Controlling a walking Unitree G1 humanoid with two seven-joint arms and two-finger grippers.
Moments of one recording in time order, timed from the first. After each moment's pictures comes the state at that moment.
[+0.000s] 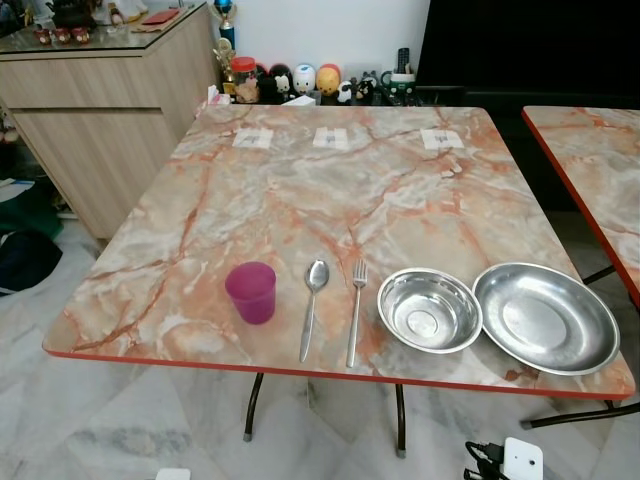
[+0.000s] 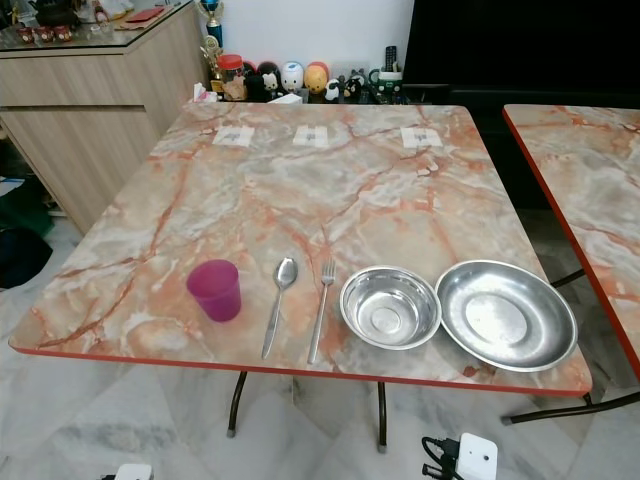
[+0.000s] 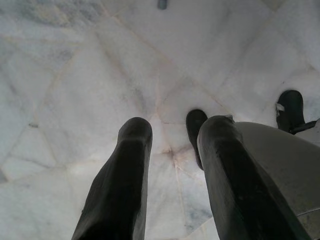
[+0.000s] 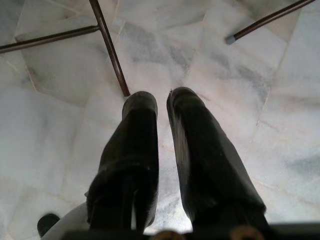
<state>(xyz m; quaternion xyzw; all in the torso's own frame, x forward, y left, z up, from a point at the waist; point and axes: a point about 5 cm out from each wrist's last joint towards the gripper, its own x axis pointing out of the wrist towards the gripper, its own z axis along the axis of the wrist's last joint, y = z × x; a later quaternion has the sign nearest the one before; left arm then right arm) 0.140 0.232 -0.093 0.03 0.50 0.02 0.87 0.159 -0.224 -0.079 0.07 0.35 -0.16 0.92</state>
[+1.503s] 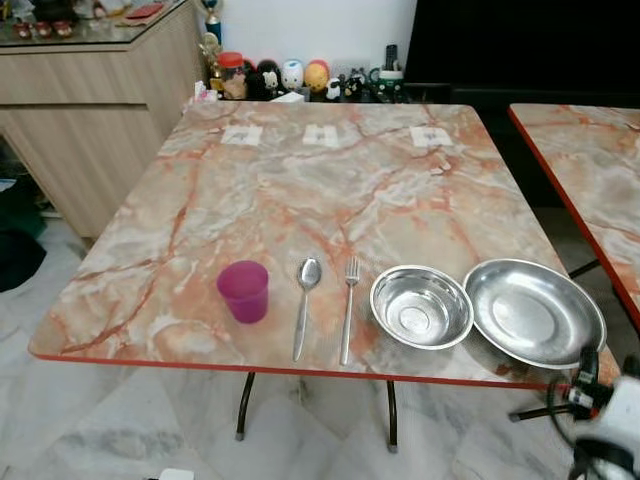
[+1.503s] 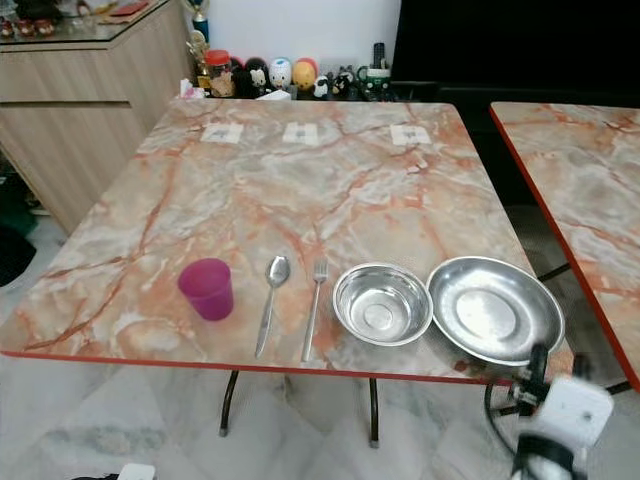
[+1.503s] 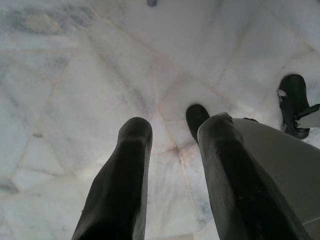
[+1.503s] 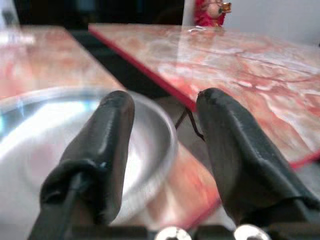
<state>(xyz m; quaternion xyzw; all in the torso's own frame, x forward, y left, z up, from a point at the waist) 0.141 0.234 -0.092 0.06 0.50 0.00 0.86 0.210 -0.266 0.087 -0.01 -0.05 -0.29 0.95</state>
